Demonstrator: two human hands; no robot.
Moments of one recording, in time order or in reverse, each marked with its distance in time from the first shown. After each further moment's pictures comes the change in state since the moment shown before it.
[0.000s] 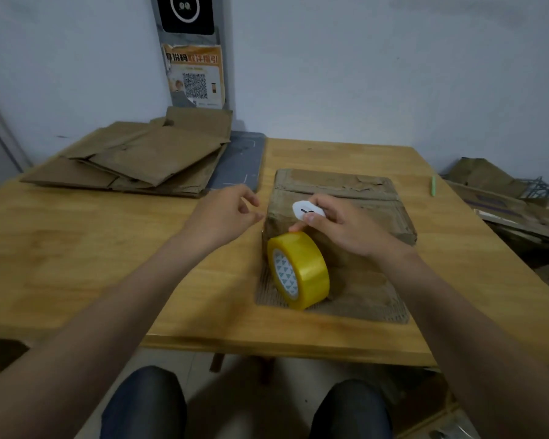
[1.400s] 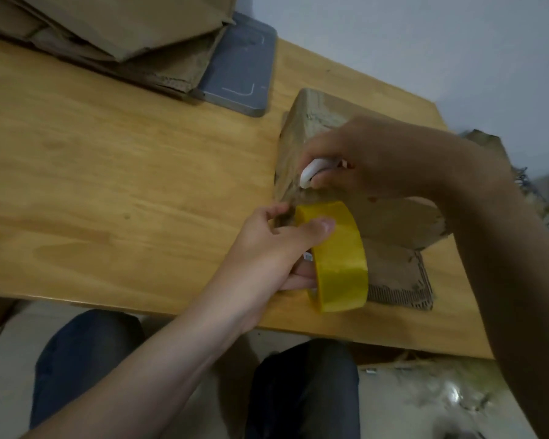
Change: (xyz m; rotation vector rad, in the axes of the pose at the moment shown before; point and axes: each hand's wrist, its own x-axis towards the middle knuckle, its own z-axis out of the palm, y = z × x) left_hand -0.066 -0.006 0.071 -1.516 -0.255 -0.596; right_hand 0.090 -0.048 0.015 -0.634 -0.575 -0.081
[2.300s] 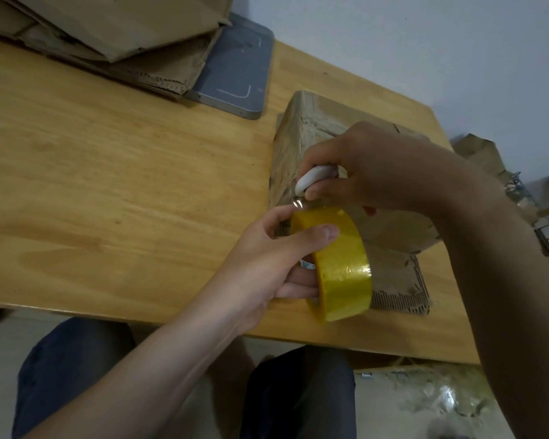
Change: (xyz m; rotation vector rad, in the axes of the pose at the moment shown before) left_hand 0.005 0.001 -0.002 0.017 -0.144 -0.010; right_hand -0.010 -0.011 0.002 0.128 0.036 0.109
